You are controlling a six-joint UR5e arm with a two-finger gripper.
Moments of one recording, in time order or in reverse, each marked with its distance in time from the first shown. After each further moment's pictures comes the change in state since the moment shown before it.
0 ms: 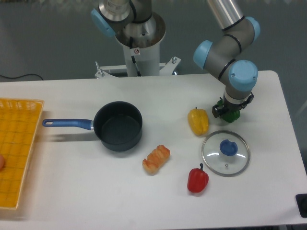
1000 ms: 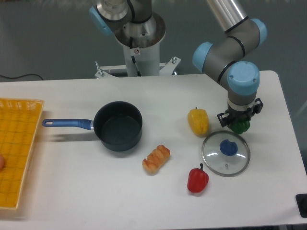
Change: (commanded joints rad) arm -0.136 -0.002 0.232 -0.124 0.006 0.073
